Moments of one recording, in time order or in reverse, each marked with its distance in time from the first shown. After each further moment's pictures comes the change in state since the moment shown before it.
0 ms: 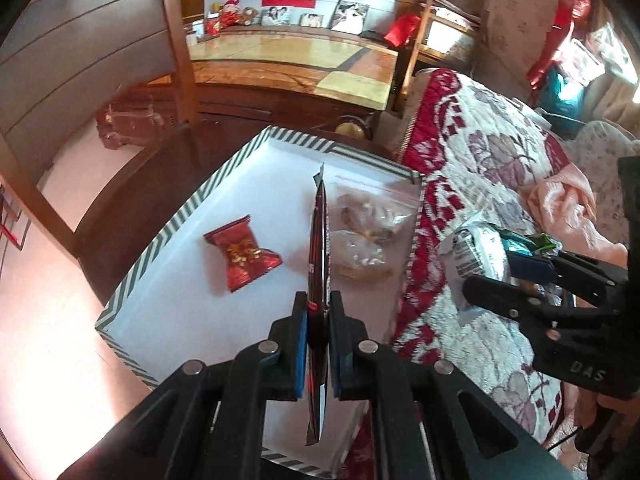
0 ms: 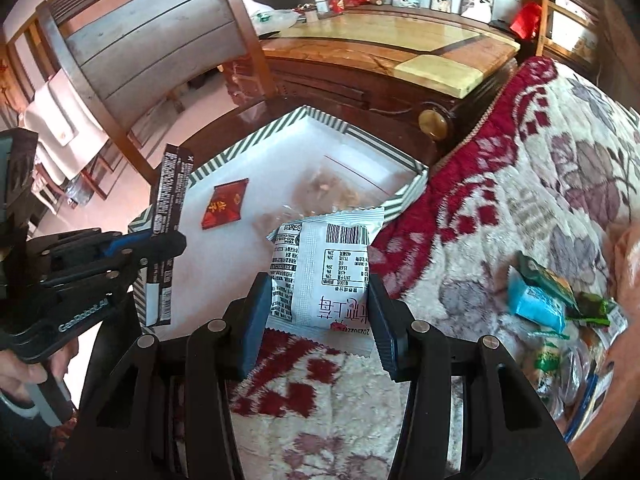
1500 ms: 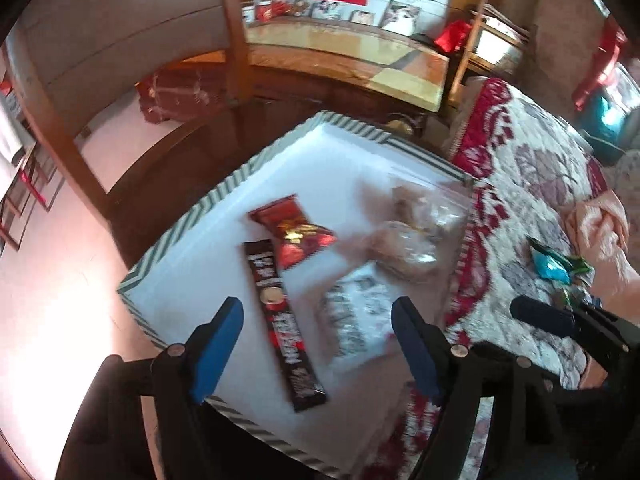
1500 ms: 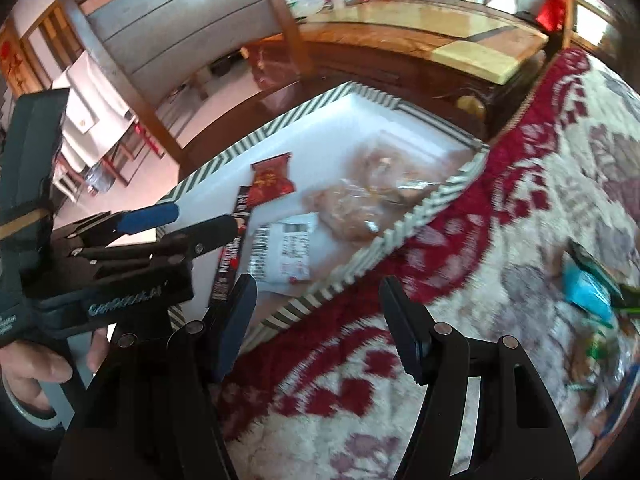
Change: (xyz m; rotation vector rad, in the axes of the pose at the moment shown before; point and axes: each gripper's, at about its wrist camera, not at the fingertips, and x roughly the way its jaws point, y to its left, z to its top) left arm 0.007 0.009 -0.011 -0.103 0.007 0.107; right arm 0.016 0.026 -0.019 -0.001 0.028 0.074
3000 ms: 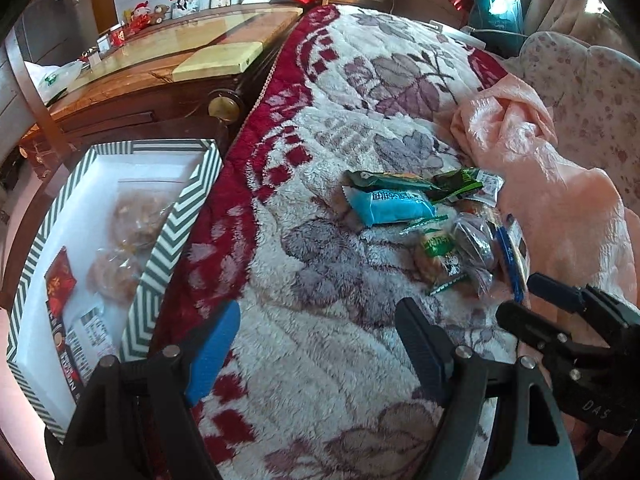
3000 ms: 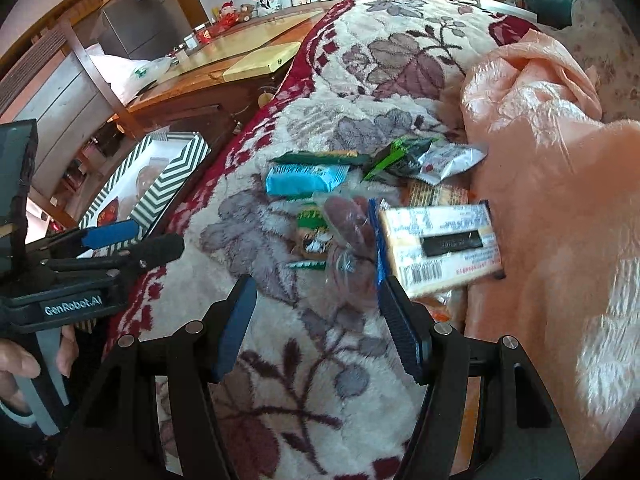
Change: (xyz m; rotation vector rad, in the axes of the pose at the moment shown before) left arm 0.026 -0.210 -0.015 0.326 0.106 -0.182; right arm -0.111 -0.182 -0.111 0.372 -0.108 -0.264
